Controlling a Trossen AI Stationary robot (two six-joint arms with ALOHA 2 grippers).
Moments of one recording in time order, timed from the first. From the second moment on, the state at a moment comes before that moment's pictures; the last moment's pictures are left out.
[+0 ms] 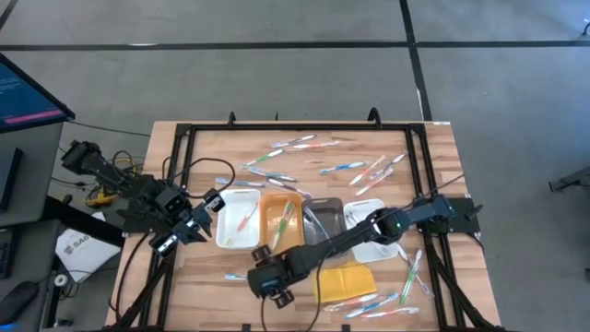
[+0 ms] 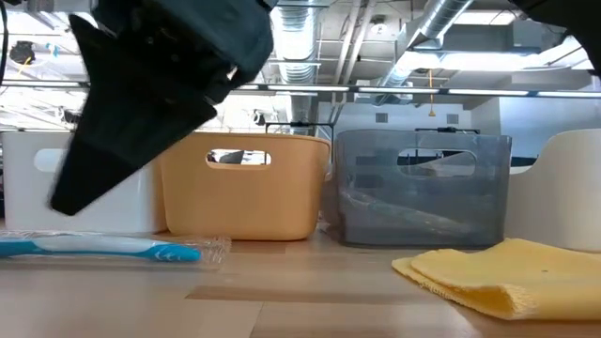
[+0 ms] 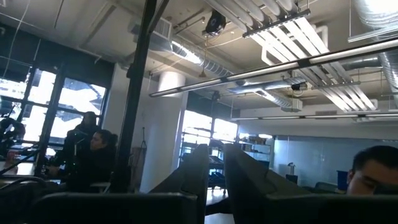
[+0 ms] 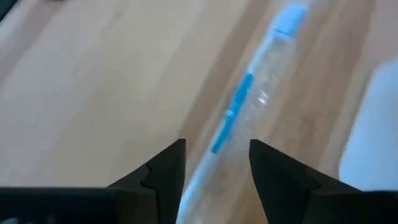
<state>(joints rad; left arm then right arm) -0.47 0.81 0.46 0.90 0.14 -0.22 0.40 2.60 2.36 -0.81 0.11 -0.20</state>
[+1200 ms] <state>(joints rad) -0.47 0.81 0.46 0.90 0.14 -0.22 0.38 2.62 2.35 -0.89 -0.03 -0.39</state>
